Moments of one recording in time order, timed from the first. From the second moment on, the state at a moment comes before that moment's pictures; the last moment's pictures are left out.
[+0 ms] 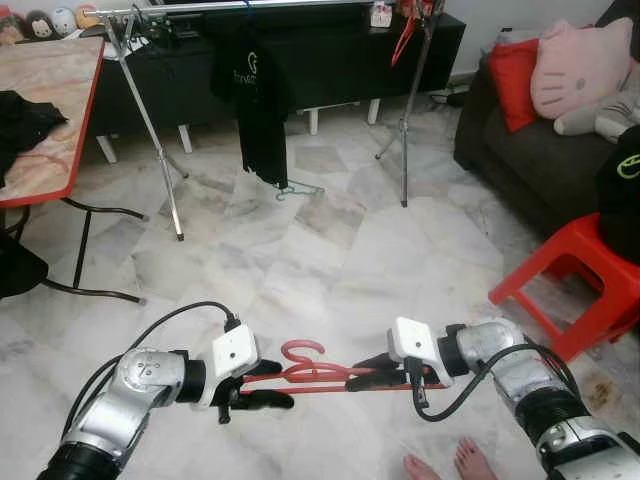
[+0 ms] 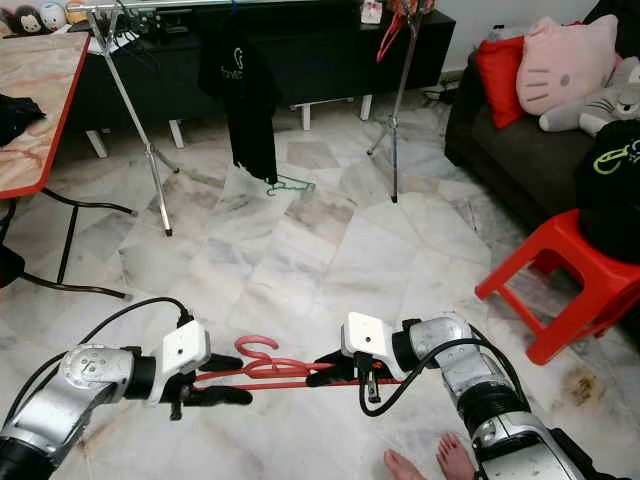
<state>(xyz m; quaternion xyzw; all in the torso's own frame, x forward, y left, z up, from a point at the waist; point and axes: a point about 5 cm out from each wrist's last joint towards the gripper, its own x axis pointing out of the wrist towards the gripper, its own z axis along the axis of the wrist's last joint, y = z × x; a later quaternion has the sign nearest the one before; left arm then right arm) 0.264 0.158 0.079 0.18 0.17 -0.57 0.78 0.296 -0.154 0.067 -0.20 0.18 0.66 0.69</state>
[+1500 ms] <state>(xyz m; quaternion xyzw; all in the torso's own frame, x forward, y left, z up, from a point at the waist) 0.266 0.158 0.077 0.16 0.18 -0.59 0.77 0.296 -0.142 0.061 -0.18 0.18 0.66 0.70</state>
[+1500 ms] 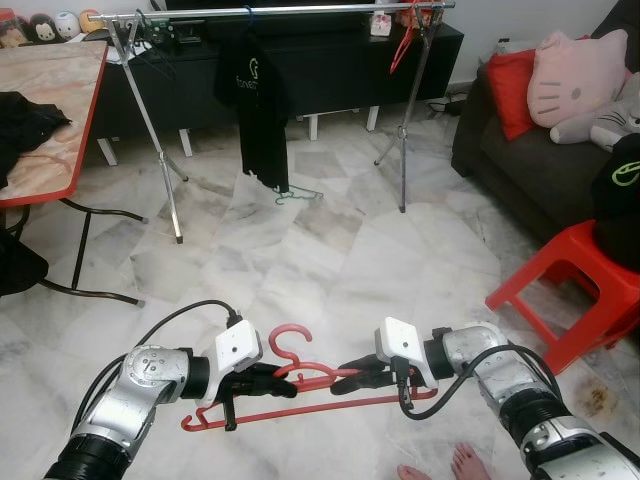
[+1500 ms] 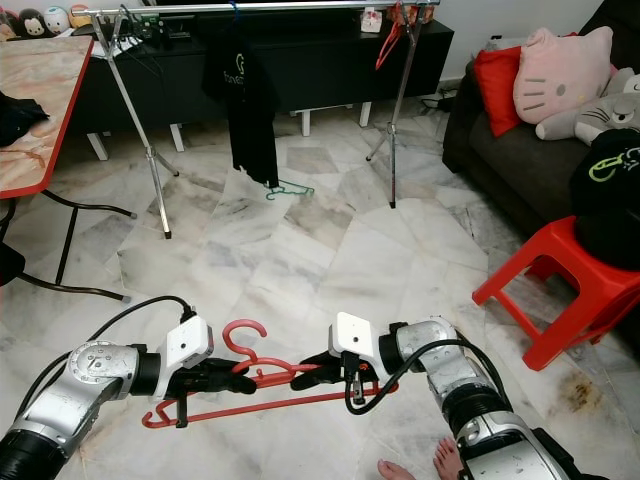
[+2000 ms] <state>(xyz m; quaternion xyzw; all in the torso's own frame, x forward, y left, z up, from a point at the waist) 0.265 0.170 0.068 0.22 0.20 -0.58 0.76 0.295 -0.140 0.060 -0.18 0.19 0.67 0.70</state>
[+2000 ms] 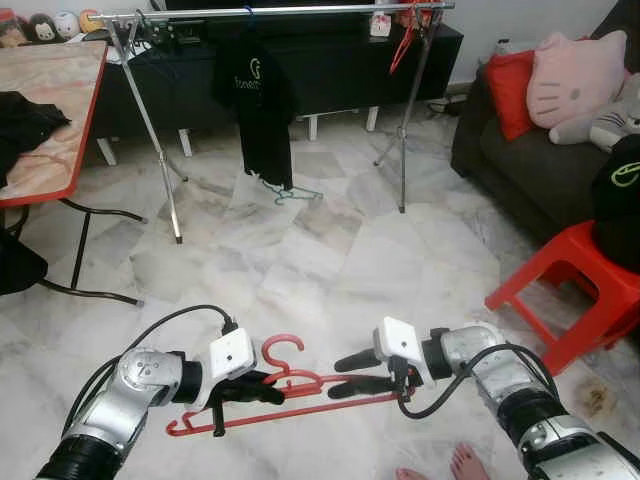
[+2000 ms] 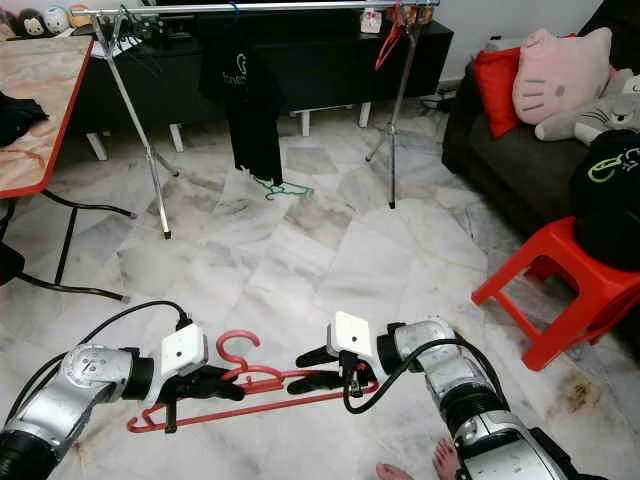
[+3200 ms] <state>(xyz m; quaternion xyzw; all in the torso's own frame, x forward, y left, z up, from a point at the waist) 0.212 0.202 -0.058 0.17 0.39 -0.17 0.89 0.224 -0.184 -0.058 -0.08 0.41 0.17 0.89</state>
